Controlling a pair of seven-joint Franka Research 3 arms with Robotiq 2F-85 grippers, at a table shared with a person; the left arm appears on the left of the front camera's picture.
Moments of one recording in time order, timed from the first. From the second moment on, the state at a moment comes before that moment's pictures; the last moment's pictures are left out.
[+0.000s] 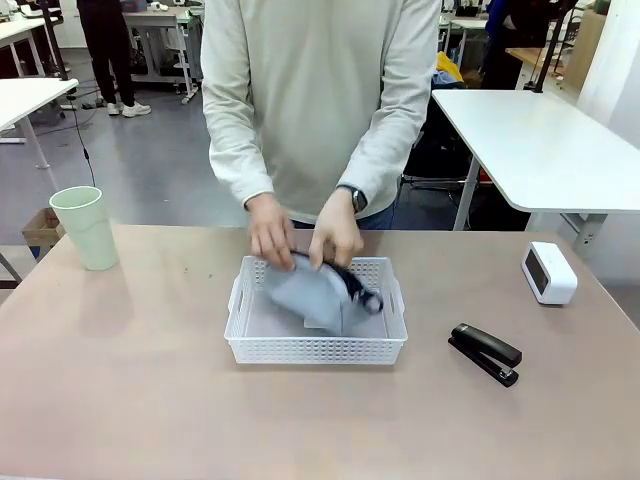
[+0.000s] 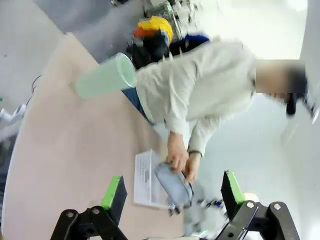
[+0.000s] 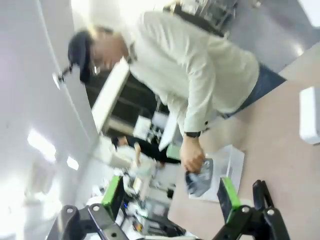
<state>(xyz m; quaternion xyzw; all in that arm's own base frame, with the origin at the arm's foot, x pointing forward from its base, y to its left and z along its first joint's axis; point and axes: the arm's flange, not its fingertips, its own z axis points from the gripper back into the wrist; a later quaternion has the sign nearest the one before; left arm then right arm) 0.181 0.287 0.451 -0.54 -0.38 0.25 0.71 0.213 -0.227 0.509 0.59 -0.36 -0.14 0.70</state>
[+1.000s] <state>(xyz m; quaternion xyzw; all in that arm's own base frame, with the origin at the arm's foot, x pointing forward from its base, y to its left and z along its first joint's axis) 0.171 0.302 0.433 -0.55 -0.37 0.31 0.68 0.199 -0.249 0.485 0.61 -0.35 -0.20 0.69</state>
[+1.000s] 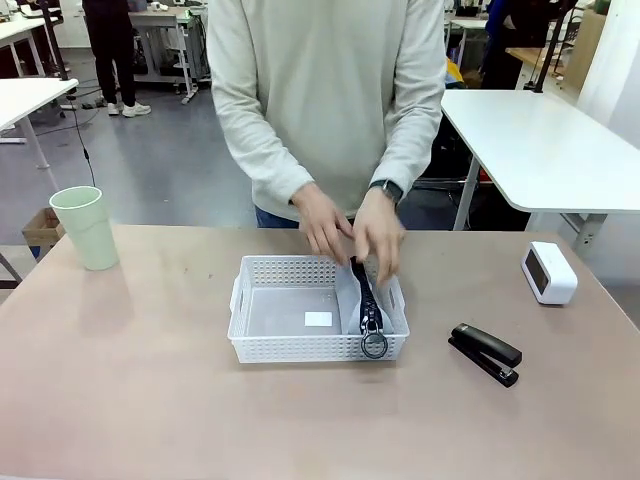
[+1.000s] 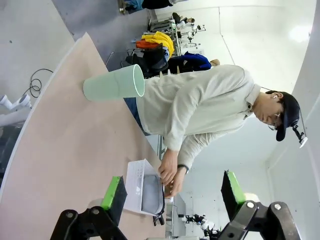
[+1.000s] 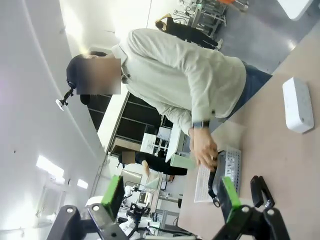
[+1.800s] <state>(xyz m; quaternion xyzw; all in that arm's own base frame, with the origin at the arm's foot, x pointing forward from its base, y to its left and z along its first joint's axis) 0.172 0.300 0.434 -0.55 -0.37 0.31 0.68 0.285 -0.180 0.516 0.39 -0.25 -0.15 0.87</state>
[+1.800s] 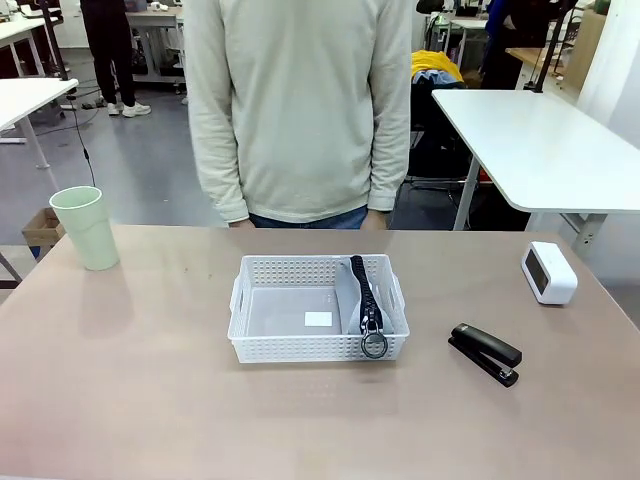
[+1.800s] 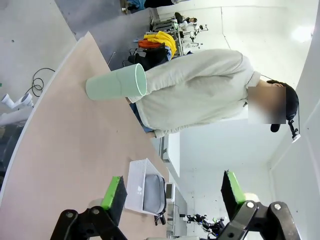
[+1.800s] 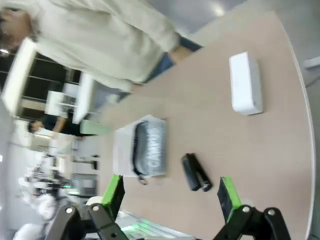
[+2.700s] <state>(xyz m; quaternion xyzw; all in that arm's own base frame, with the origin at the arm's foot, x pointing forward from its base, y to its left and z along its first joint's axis) 0.172 0.301 0.434 -0.55 -0.36 0.31 0.68 0.380 -0.075 0.508 0.02 -0.15 -0.10 0.98</state>
